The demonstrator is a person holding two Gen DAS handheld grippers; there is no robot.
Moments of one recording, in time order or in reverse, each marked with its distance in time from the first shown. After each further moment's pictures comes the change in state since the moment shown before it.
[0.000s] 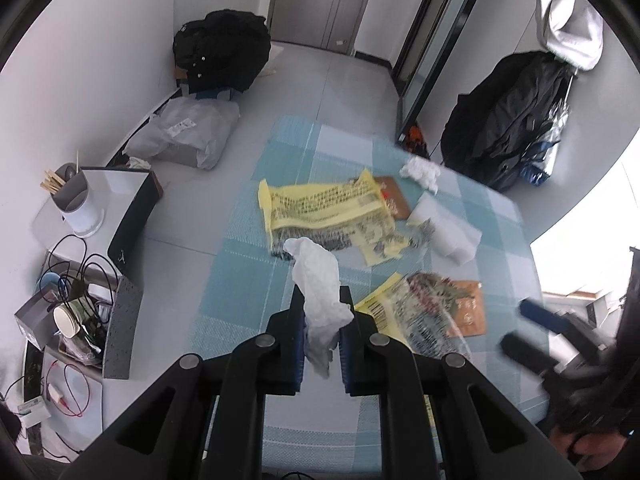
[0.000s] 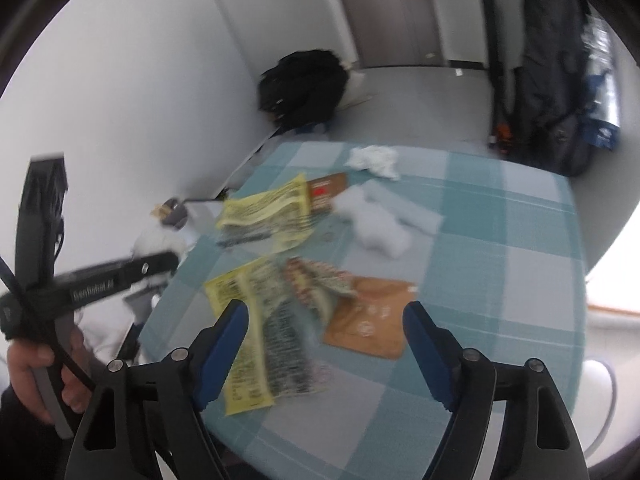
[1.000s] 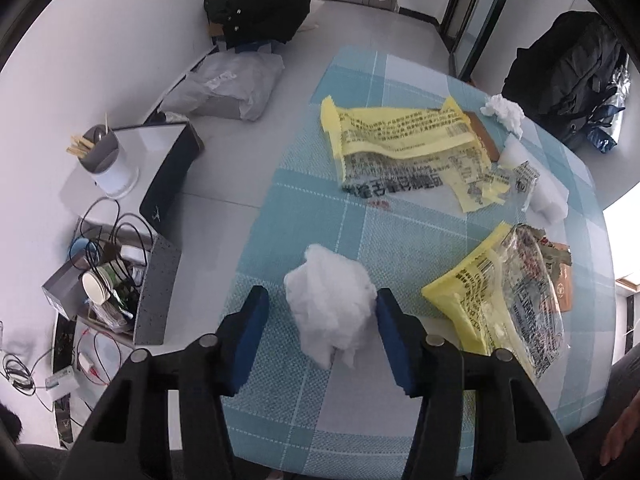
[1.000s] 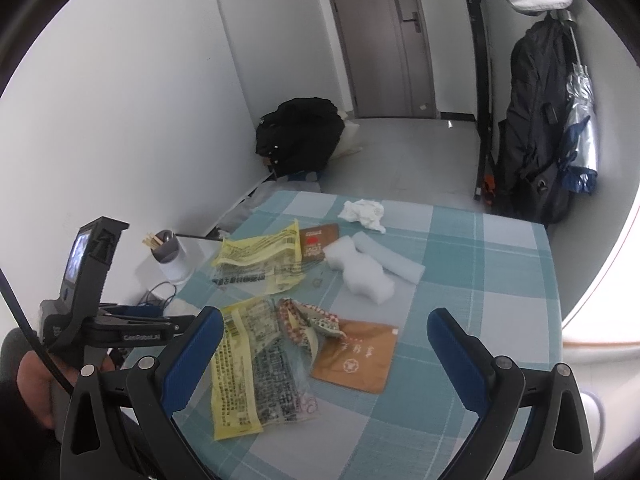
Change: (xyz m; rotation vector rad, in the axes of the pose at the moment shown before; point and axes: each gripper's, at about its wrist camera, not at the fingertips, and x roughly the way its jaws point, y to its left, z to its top) left arm 0.049 0.025 -0.018 -0.008 0.163 0.185; right arm -0.027 -0.004 -0.003 -0.037 -0.213 -0.106
